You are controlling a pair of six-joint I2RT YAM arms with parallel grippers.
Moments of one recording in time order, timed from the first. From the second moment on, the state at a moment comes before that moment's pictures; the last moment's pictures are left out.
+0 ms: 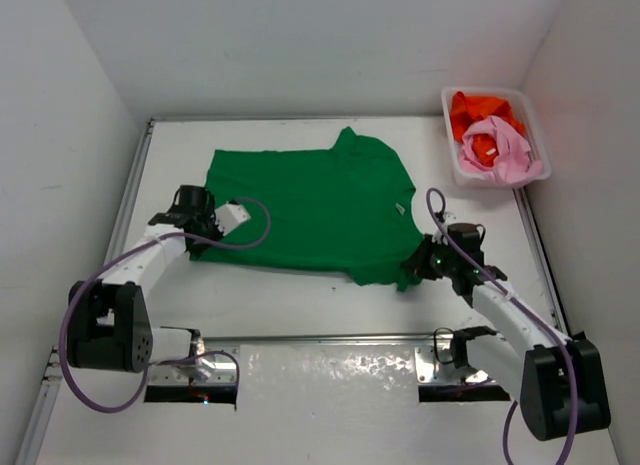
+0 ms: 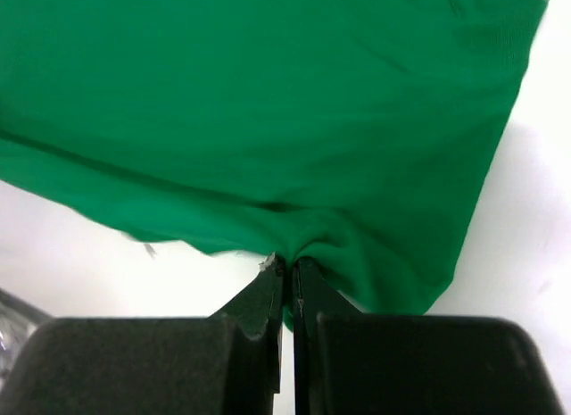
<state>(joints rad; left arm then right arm) -0.05 1.30 0.79 -0.57 -0.04 0.88 0.12 0.97 0.35 -0.10 -0.35 0.43</state>
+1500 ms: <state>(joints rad) -0.03 1.80 1.15 -0.55 -0.22 0.58 0.12 1.71 0.92 -0.09 -0.31 0.17</state>
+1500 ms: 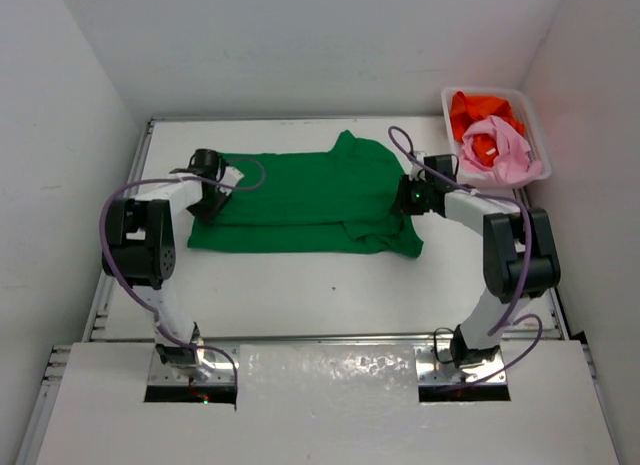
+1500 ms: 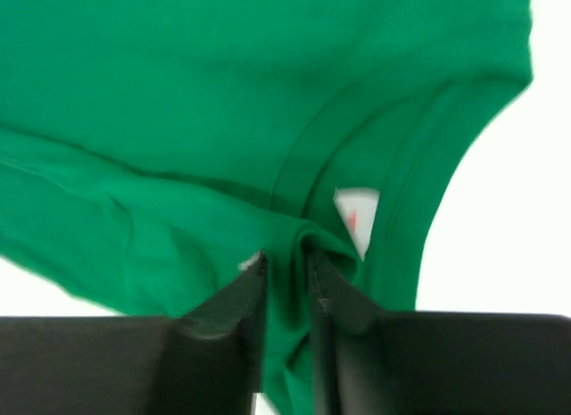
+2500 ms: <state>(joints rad) 0.19 1.80 1.16 -0.69 0.10 0.35 0.05 1.54 0.82 -0.47 -0.26 0.21</state>
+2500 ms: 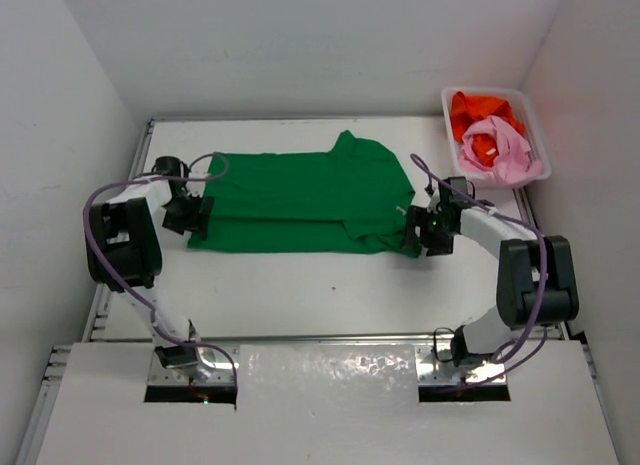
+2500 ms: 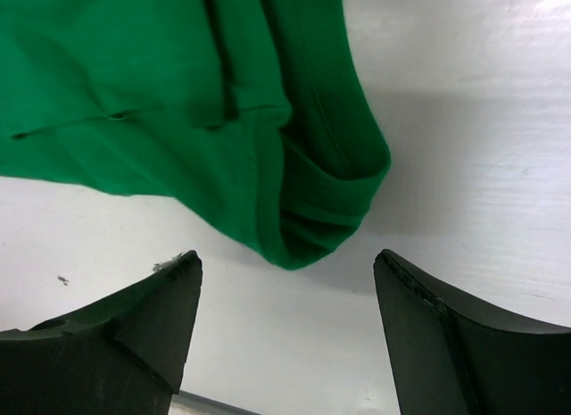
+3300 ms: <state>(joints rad) 0.20 1.75 1.05 -0.71 0.03 0.43 -0.06 1.56 0.70 -0.44 -0.37 0.28</state>
